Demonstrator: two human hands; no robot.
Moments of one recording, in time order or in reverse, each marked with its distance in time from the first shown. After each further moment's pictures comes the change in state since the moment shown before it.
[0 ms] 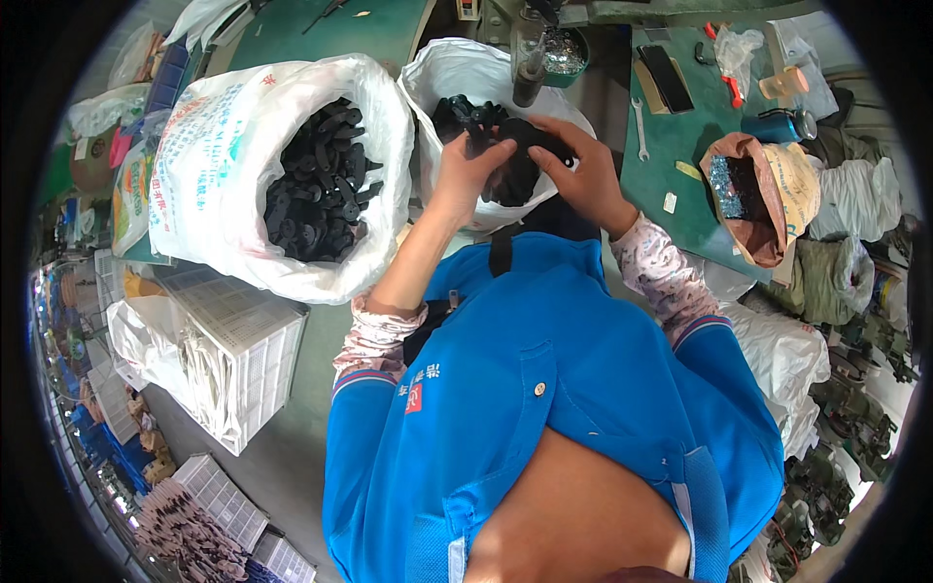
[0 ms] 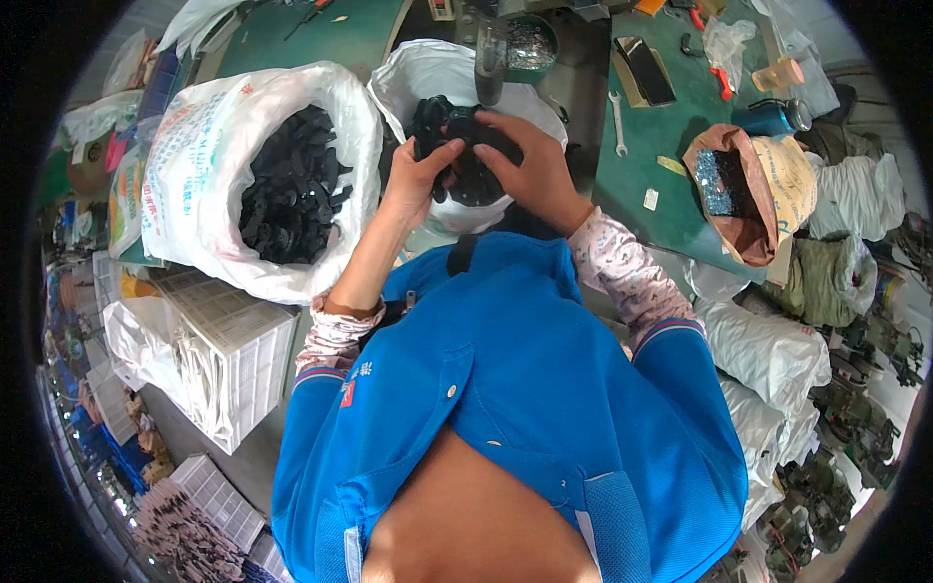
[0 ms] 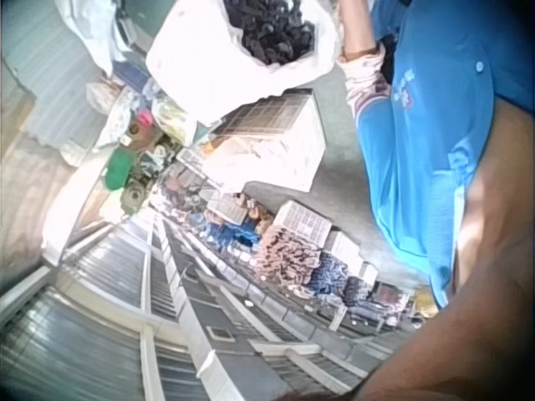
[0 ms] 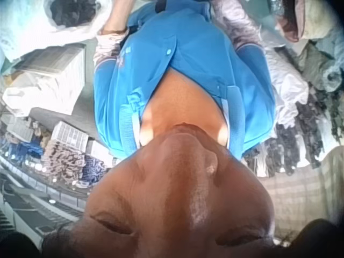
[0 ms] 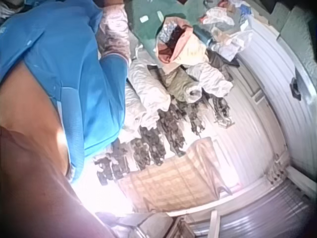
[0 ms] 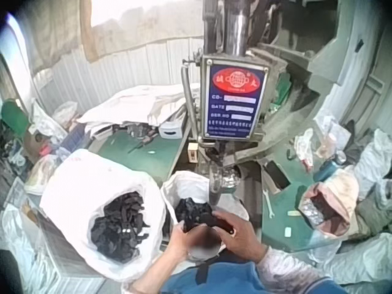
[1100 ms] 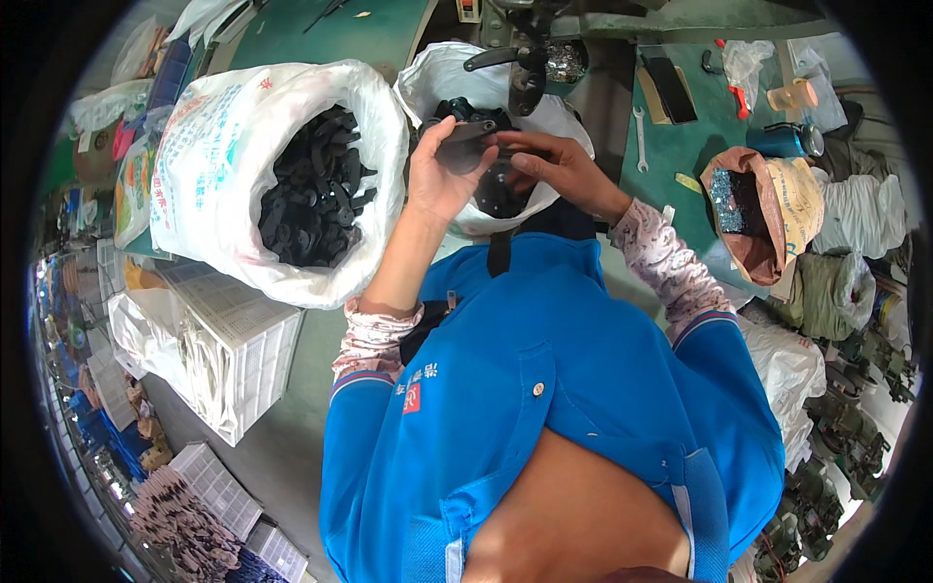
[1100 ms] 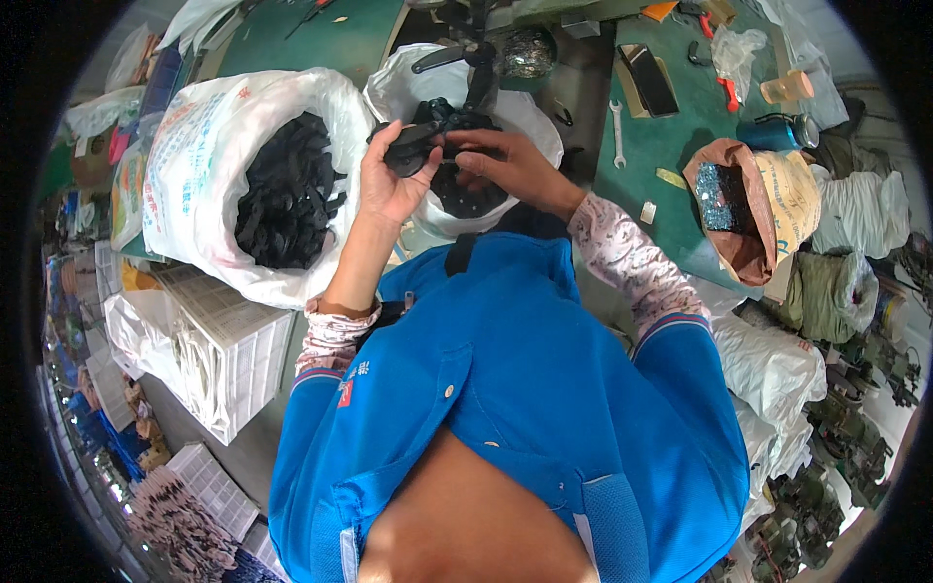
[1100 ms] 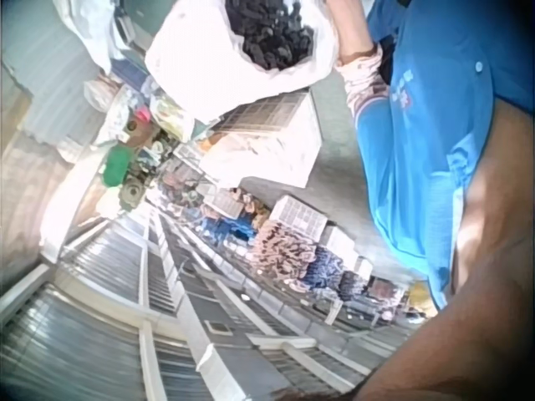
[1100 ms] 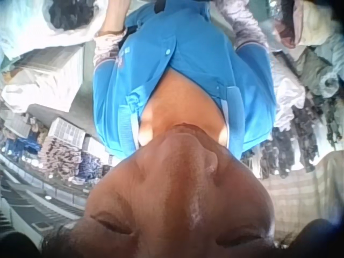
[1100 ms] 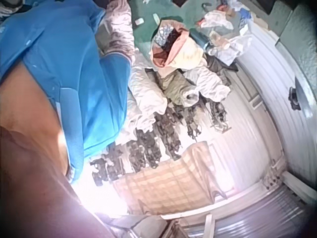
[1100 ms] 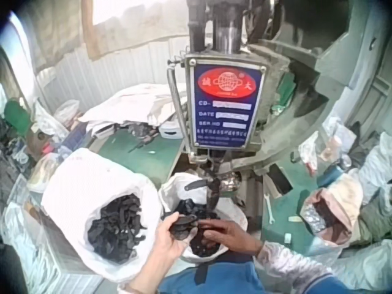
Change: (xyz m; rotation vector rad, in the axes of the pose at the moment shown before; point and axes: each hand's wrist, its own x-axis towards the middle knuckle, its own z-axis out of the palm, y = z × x) left_hand 0.016 0.012 -0.016 -0.788 0.029 -0.143; right_hand 0.020 0.021 -0.006 0.543 -0.425 0.392
